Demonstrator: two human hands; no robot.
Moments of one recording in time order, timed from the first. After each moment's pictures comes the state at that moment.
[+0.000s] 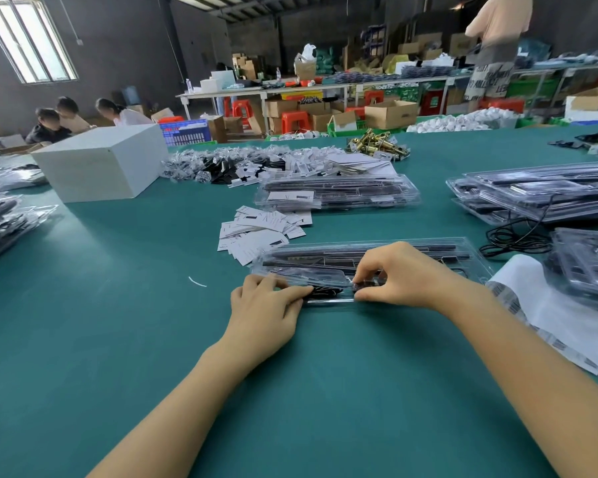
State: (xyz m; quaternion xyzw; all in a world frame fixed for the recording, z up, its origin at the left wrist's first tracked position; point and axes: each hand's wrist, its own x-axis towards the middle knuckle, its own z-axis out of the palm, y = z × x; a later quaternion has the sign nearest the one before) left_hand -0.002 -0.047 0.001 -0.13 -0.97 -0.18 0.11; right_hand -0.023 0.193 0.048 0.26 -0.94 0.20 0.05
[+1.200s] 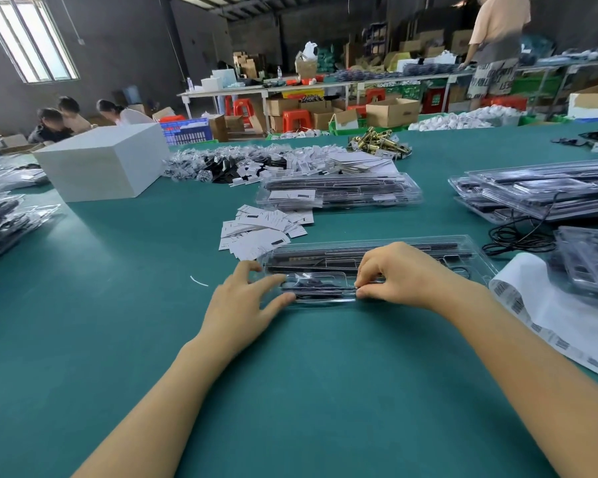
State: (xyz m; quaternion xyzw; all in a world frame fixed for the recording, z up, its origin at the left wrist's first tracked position) left_hand -0.012 -0.077 0.003 -0.13 -0.96 -0.19 0.16; right_hand -0.022 0.187 0.051 0.25 -0.96 0.16 0.03
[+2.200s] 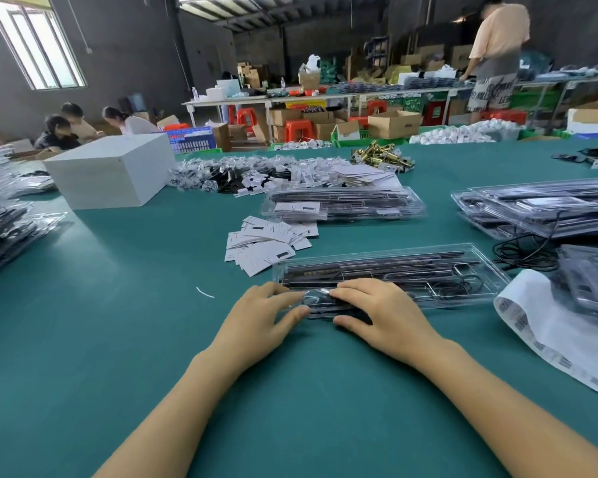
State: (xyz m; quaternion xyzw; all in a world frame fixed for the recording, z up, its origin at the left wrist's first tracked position) left_hand -0.015 -0.075 0.000 -0.21 -0.94 -0.24 0.13; right_hand -0.006 0.163 0.003 0.27 -0.93 0.18 0.20
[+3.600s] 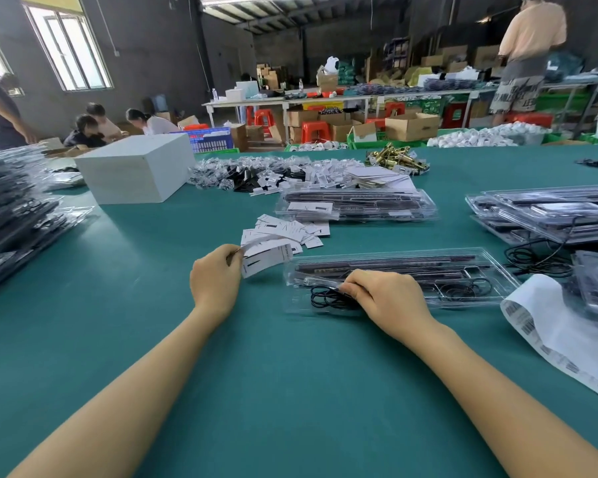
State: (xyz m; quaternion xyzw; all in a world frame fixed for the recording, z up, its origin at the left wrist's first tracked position) left_hand -0.063 -0.120 0.019 0.09 -0.89 -0.32 0.31; right_hand -0.021 0.153 0.015 0.18 -0.95 0.15 0.18
